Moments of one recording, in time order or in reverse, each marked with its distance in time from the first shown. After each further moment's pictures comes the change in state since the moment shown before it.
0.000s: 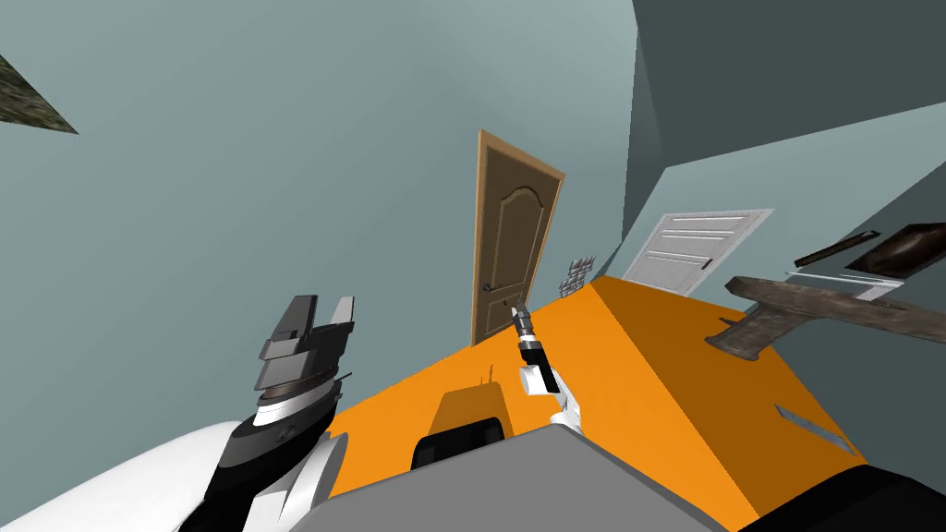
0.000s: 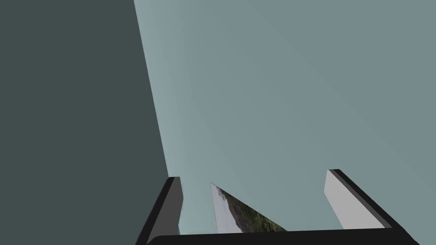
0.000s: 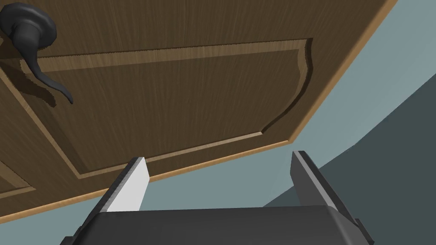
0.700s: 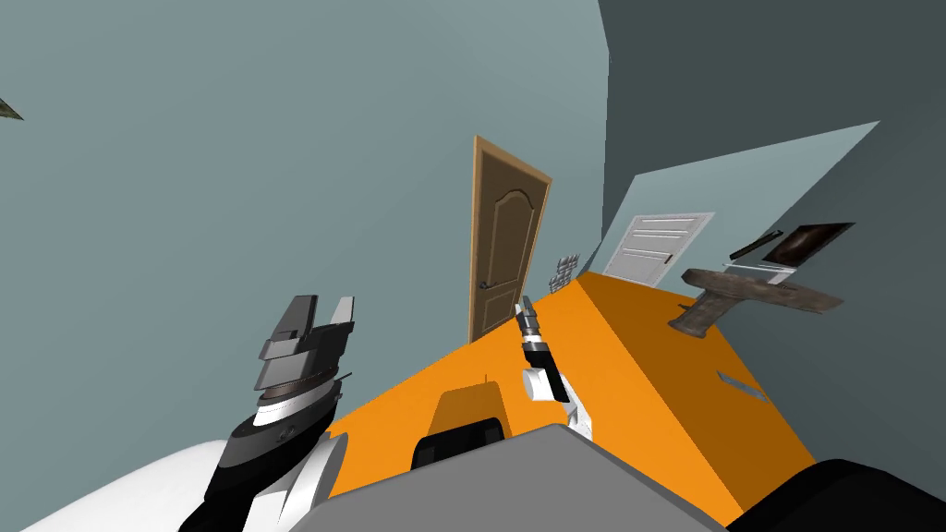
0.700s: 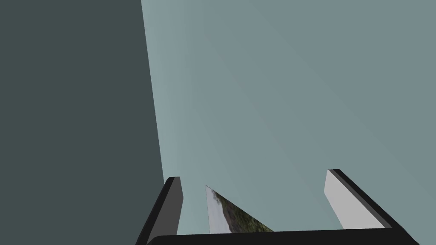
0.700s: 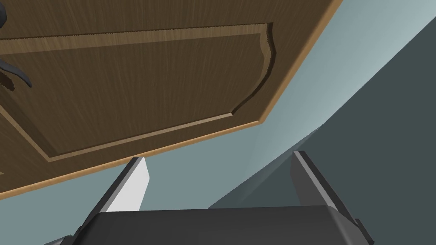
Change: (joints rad) arm 0.088 0.027 0.012 -0.191 -0.010 0.030 0.015
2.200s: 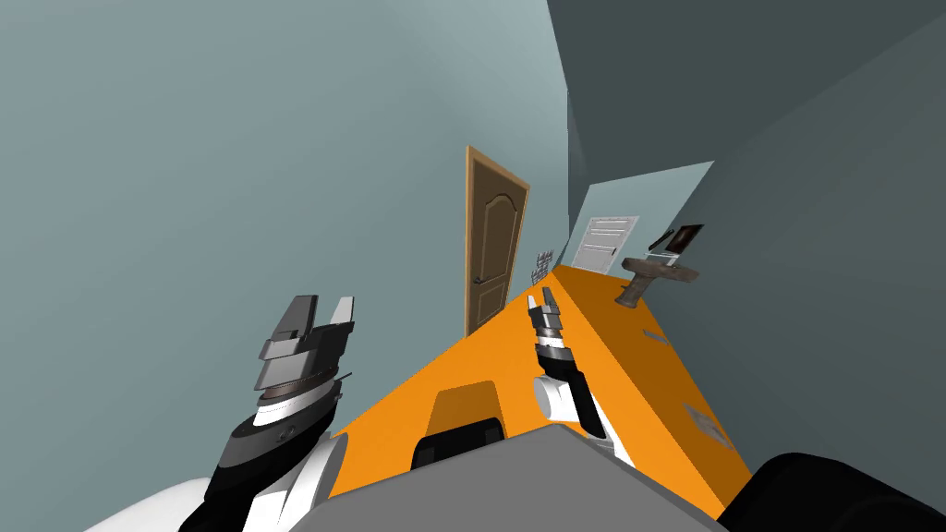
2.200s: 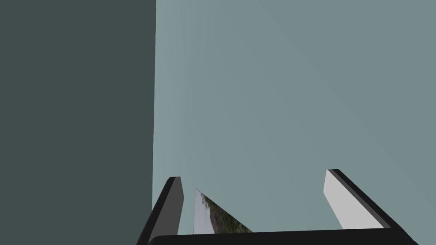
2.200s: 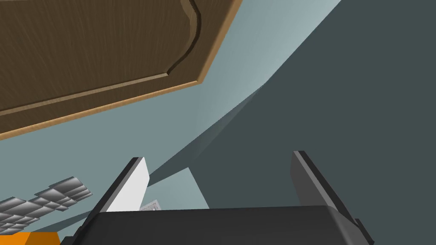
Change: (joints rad) arm 0.186 0.071 0.024 -0.397 -0.023 0.065 0.031
